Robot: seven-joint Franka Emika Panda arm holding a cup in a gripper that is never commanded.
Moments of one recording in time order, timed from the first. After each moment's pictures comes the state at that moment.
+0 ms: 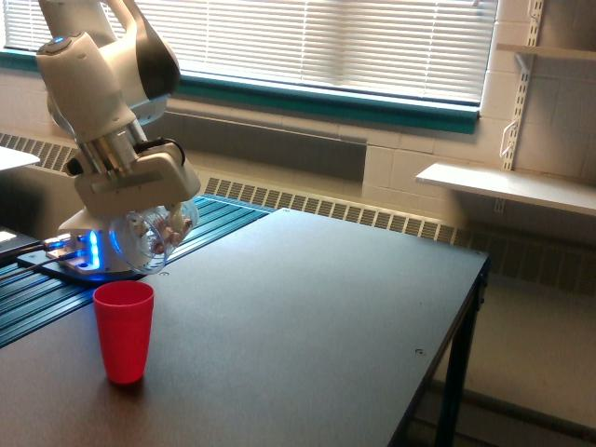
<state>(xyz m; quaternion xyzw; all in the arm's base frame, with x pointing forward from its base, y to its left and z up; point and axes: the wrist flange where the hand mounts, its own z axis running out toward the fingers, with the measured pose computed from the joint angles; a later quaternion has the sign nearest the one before) 0.253 -0.239 0.291 -0.39 0.90 0.06 0.21</state>
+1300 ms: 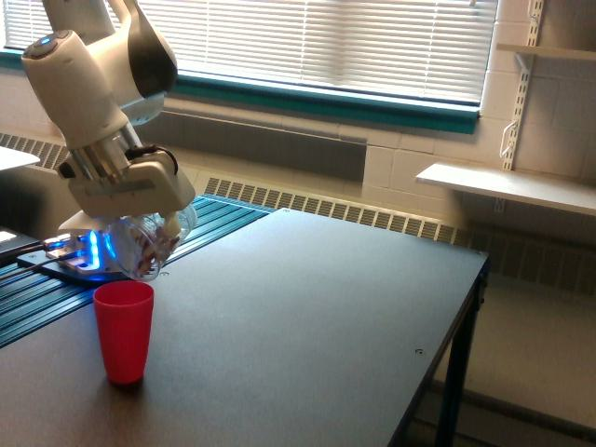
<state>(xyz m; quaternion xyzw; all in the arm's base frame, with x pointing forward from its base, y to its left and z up) 0.267 -0.268 0.291 -0.35 0.91 0.09 0.20</state>
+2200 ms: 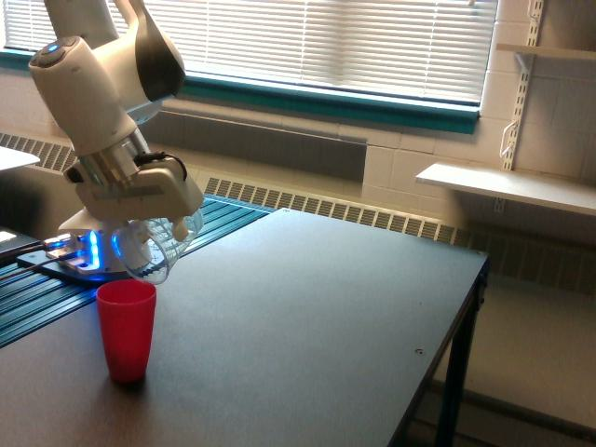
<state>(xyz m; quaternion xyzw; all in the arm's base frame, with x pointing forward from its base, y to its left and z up) 0.278 -0.263 0.288 -0.36 0.90 0.10 0.20</state>
